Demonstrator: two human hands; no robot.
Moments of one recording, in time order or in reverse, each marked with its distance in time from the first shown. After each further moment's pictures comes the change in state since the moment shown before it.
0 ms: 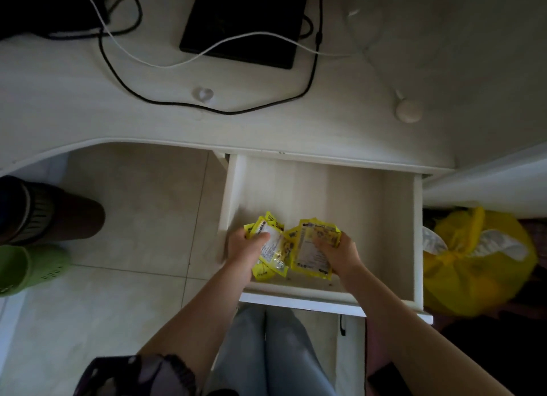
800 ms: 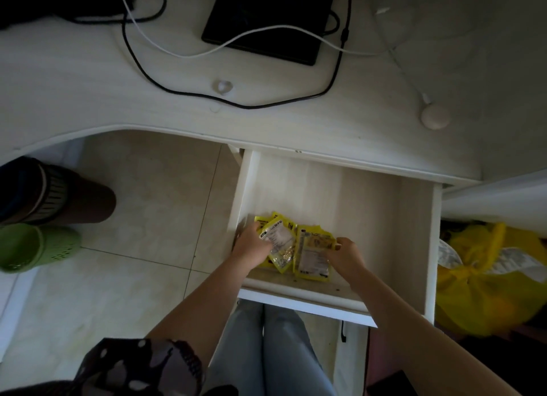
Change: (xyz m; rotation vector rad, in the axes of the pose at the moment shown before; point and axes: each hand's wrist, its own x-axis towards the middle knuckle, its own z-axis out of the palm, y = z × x) left_hand 0.057 -0.014 0.023 0.507 -0.145 0.080; right_hand 0.066 0.021 0.009 -0.365 -0.083 0.060
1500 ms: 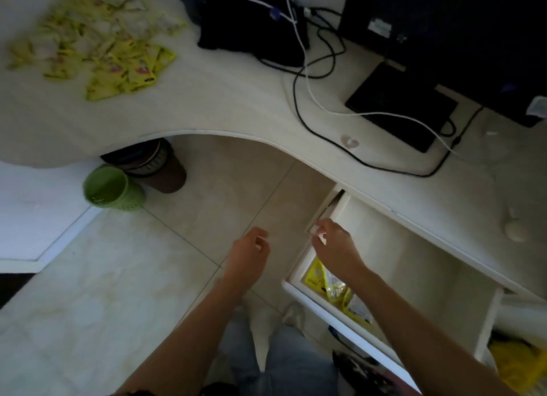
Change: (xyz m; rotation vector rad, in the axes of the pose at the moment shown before) left_hand -0.109 -0.087 -0.140 -0.186 0.487 0.132; right_hand -0.150 -0.182 0.083 -0.603 -0.050 -0.799
